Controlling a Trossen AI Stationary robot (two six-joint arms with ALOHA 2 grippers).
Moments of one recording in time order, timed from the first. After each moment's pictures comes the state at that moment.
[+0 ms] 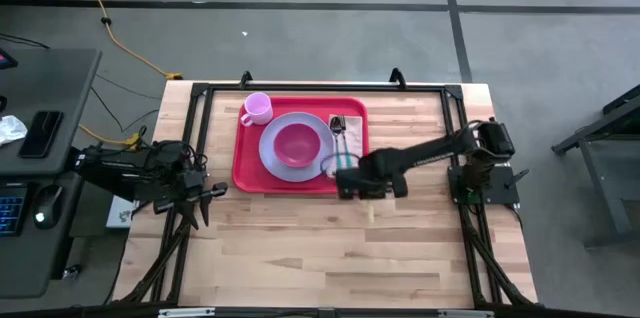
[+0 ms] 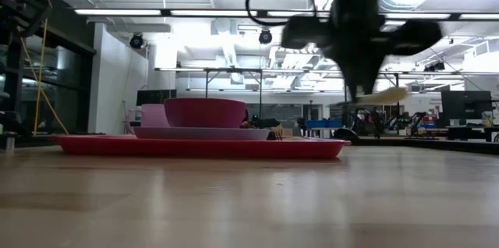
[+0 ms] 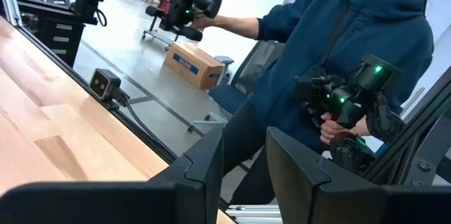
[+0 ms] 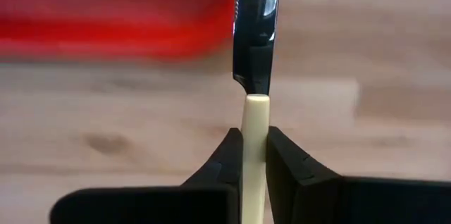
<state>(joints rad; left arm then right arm) -0.11 0.01 0.10 -0.06 0.98 -0.45 0.15 1.80 1.36 -1.08 -0.02 1.68</state>
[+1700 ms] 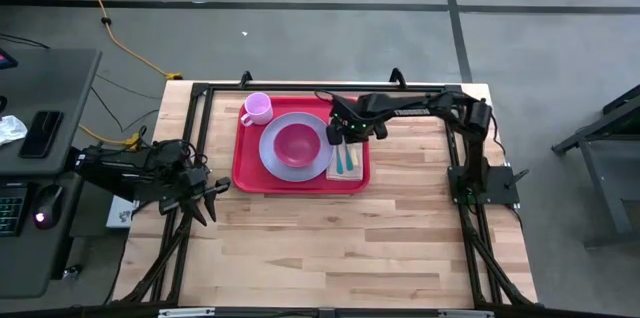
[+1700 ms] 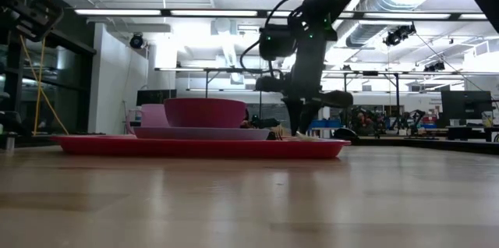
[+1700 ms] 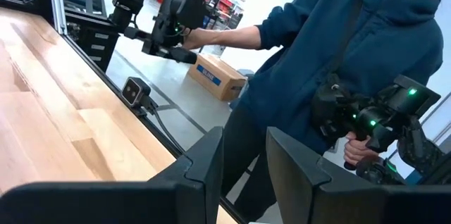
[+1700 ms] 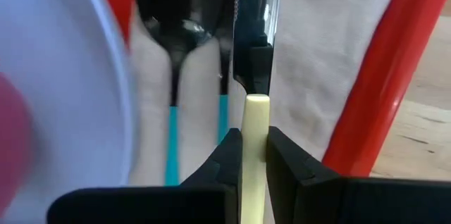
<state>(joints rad) -0.11 0.01 0.10 -0.06 0.87 -0.48 -0.37 1.94 1.36 -0.74 -0.02 1.02</state>
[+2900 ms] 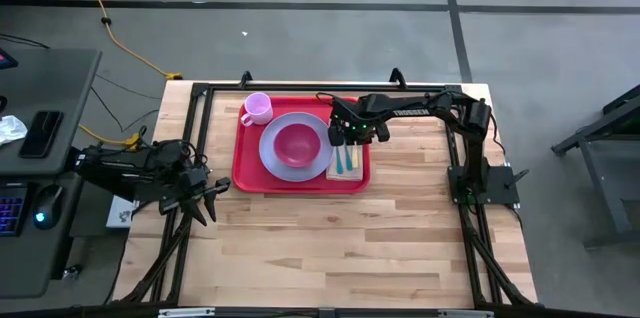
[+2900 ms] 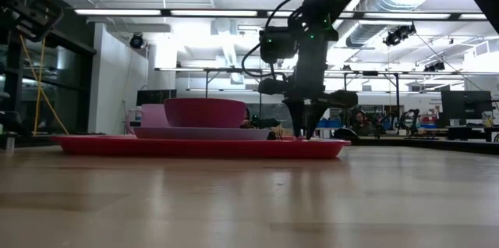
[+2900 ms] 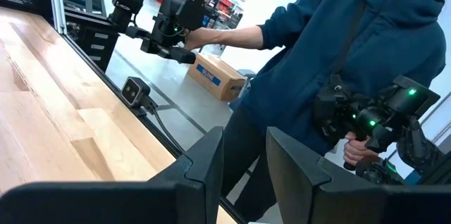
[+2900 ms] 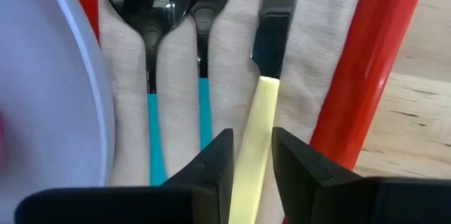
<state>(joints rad) -0.11 0.01 0.10 -0.06 0.87 -0.48 -0.37 1.95 1.36 -0.79 -0.03 1.07</state>
